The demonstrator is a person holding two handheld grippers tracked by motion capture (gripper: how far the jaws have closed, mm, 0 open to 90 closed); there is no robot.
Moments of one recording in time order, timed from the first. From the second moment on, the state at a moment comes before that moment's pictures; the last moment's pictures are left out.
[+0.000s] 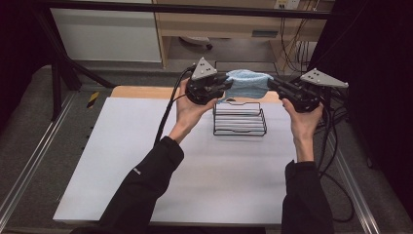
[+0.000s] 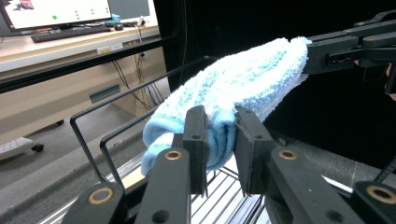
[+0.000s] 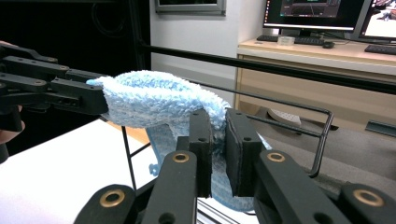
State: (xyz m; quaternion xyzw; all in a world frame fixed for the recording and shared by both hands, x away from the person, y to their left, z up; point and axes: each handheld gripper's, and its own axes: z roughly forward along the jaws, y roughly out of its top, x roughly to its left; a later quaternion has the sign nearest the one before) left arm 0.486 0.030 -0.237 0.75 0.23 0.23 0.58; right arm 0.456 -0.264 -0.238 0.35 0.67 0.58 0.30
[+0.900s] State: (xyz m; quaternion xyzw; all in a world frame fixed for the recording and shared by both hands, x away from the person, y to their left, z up) left arm 0.502 0.027 -0.201 0.76 0.29 0.18 0.54; right arm 0.454 -0.268 -0.250 0.32 0.69 0.58 0.30
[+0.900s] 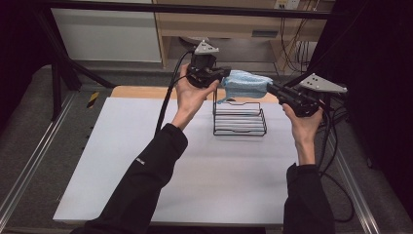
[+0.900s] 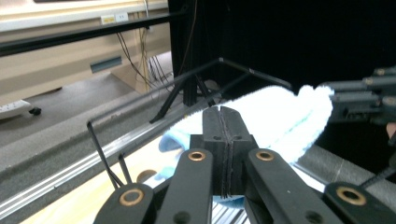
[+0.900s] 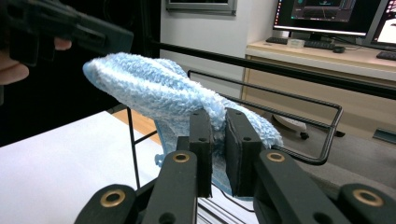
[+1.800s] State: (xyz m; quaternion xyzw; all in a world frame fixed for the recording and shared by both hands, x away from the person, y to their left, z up) left arm 0.489 0.028 -0.242 0.79 0.27 0.19 0.52; right arm 0.447 -0.252 -0.239 0.34 0.70 0.58 0.26
